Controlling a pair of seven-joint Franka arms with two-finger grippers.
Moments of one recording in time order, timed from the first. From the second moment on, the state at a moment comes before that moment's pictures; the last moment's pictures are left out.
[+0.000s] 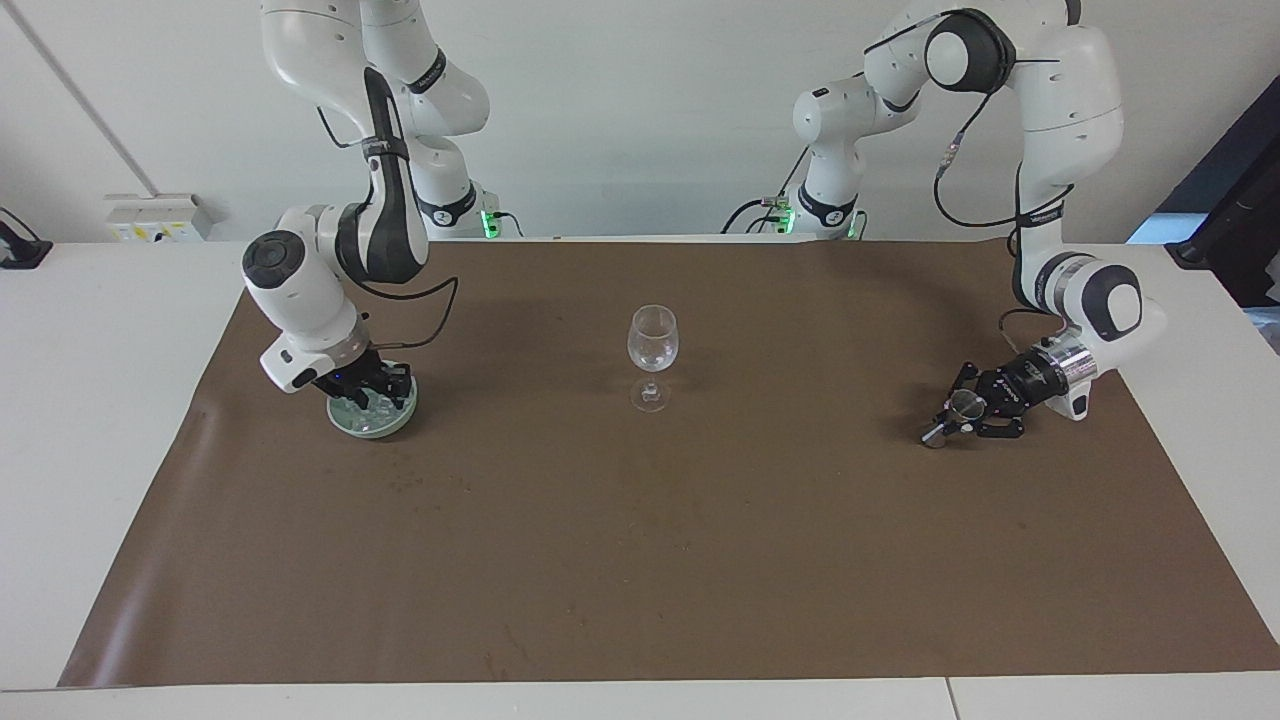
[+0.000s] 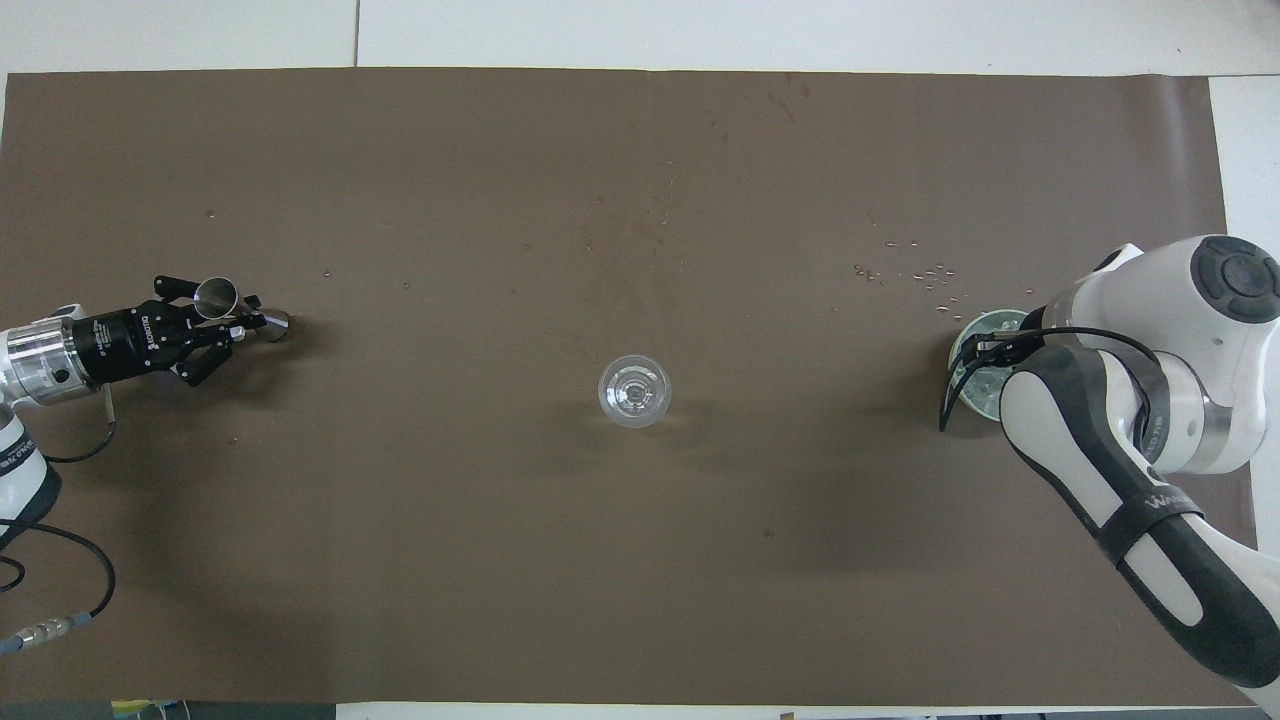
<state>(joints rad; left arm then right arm) 0.23 0.47 0.19 -1.99 -1.33 1.68 -0.75 -0.02 0.13 -0.03 -2.19 0.02 2.28 -0.02</state>
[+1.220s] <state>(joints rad) 0.21 0.44 0.19 -1.68 -0.69 1.70 -0.71 -0.02 0.13 -0.03 -2.20 0.02 2.28 -0.02</state>
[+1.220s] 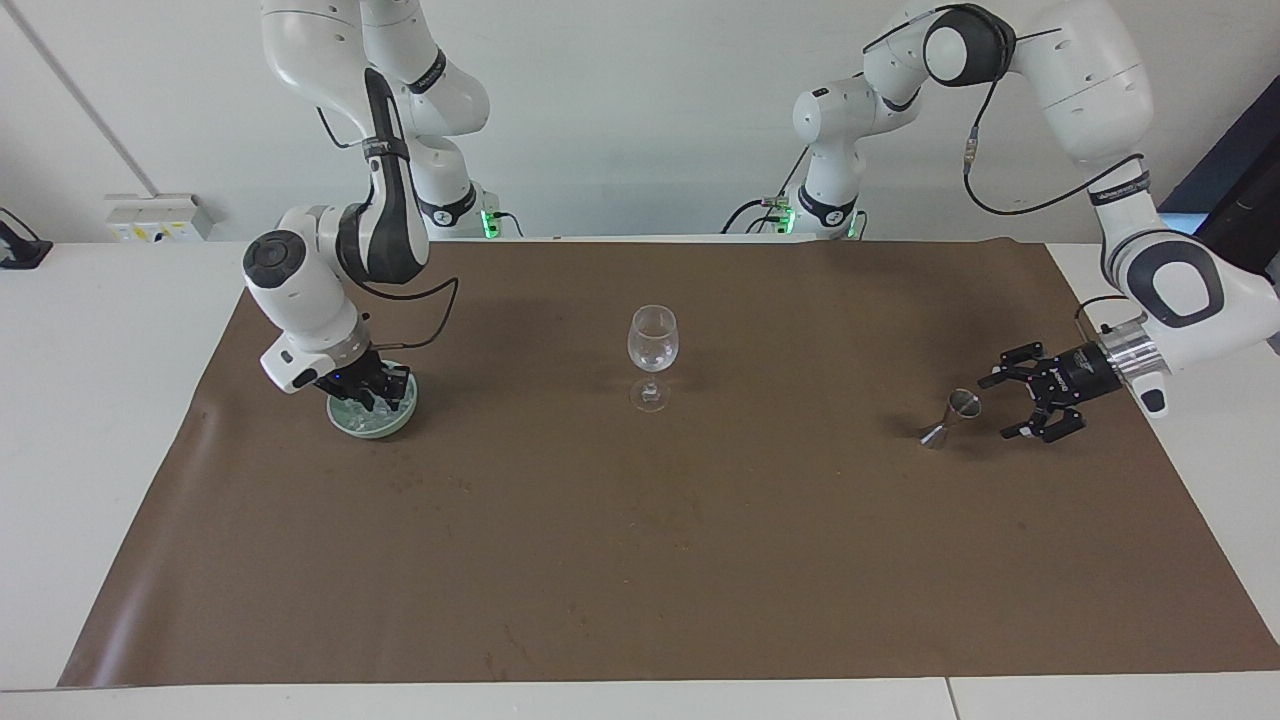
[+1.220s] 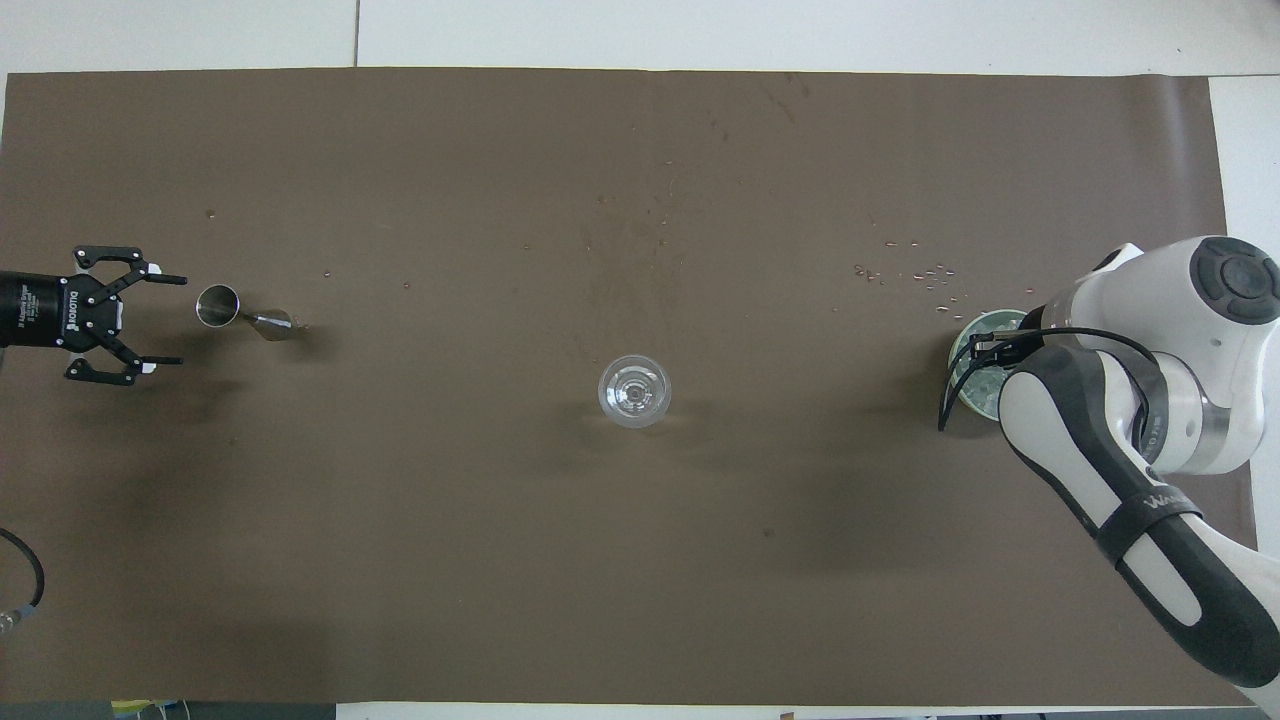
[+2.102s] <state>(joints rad) -0.06 0.17 0.18 -1.59 -0.23 1.64 -0.36 0.03 0.12 -0.02 -2.04 0.02 2.07 0.00</state>
